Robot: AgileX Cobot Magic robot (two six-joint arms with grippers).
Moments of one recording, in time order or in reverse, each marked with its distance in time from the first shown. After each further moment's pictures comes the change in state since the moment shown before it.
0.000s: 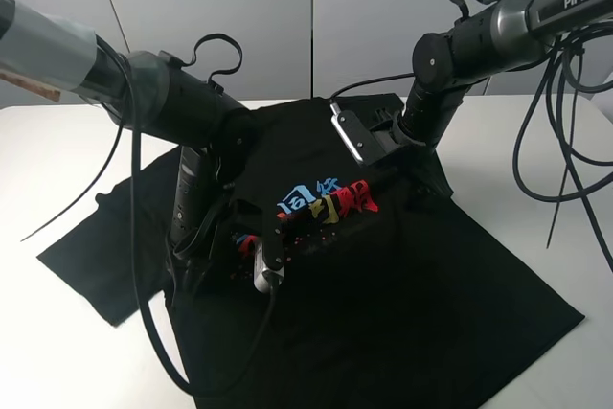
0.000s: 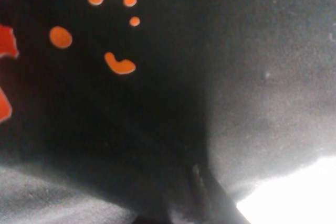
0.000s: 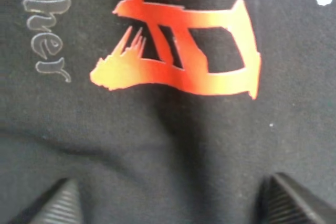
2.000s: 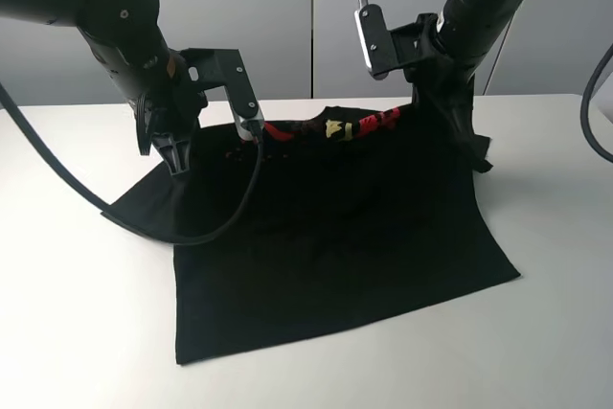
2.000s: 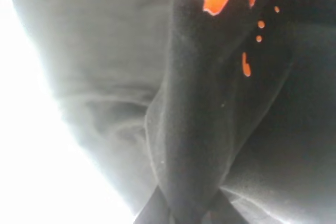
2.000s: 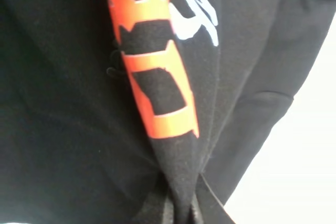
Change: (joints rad) left arm 0.142 -0.376 0.023 0.239 -0.334 -0.279; right arm 0.039 -0.340 -0.002 -0.189 0.159 0.496
